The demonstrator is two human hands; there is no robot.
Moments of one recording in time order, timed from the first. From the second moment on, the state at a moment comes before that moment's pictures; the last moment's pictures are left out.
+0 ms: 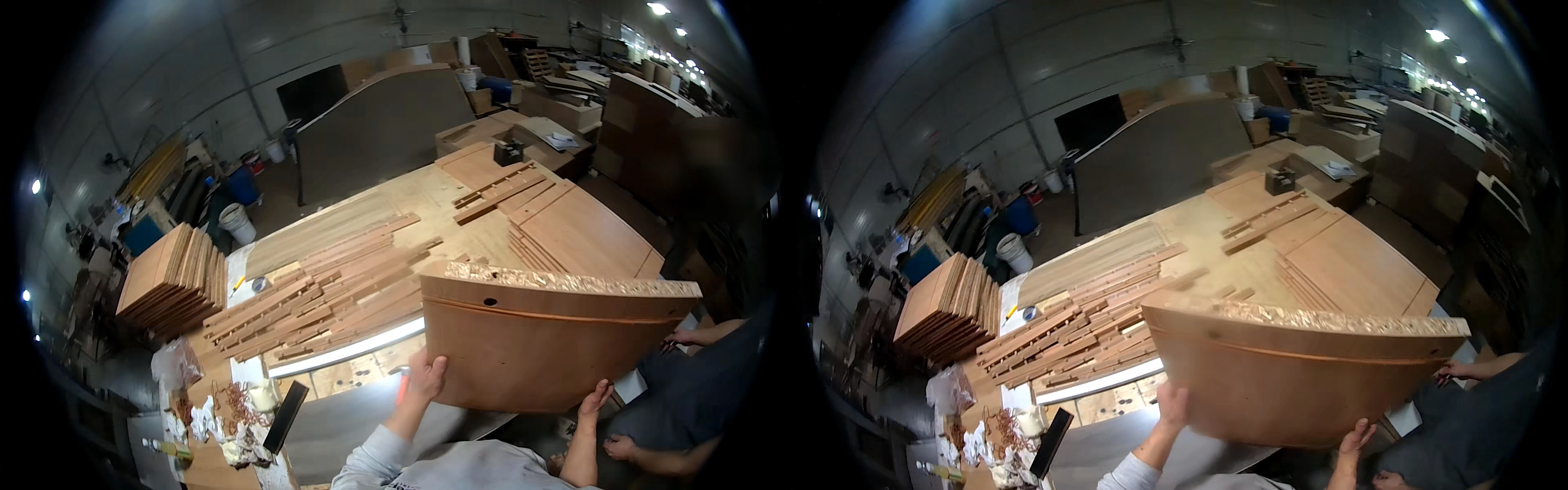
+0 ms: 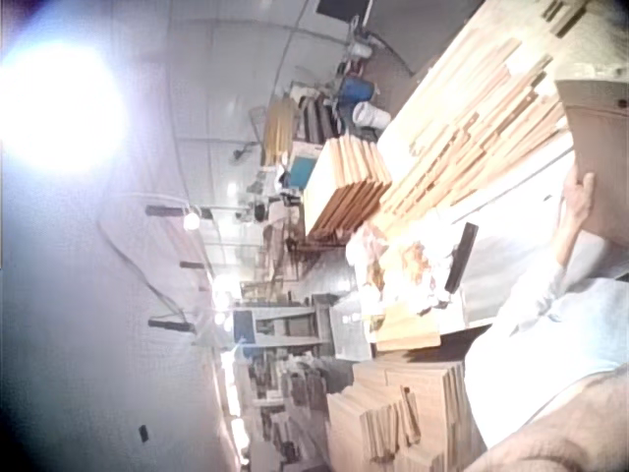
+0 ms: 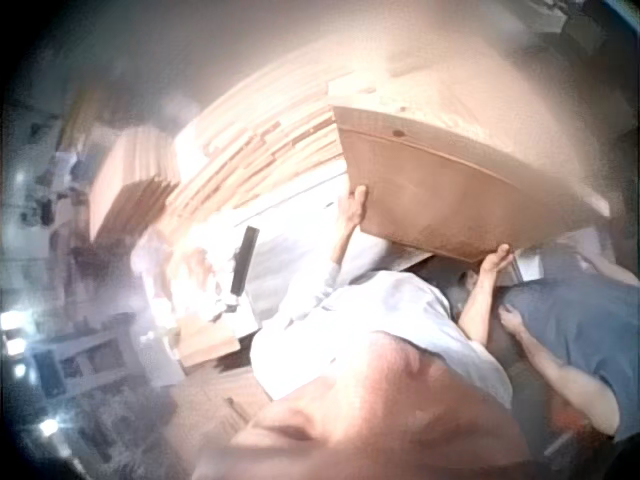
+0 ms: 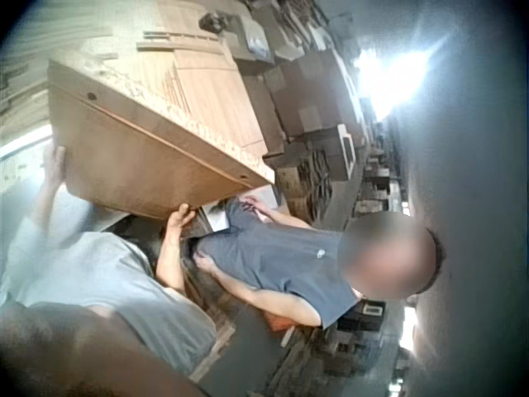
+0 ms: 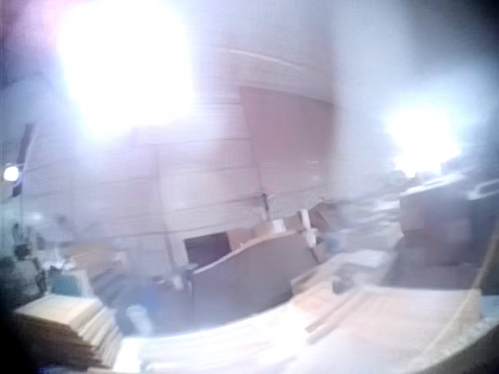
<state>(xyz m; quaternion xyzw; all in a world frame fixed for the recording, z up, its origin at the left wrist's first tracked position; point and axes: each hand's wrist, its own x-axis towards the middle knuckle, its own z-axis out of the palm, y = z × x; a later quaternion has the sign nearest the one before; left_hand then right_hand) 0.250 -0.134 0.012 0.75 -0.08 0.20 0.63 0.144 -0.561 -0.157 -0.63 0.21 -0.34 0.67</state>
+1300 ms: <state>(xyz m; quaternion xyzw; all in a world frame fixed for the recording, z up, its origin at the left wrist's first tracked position) 0.191 -0.105 0.033 0.73 -0.10 0.12 0.67 0.127 -0.622 -0.130 -0.64 0.13 -0.32 0.68</state>
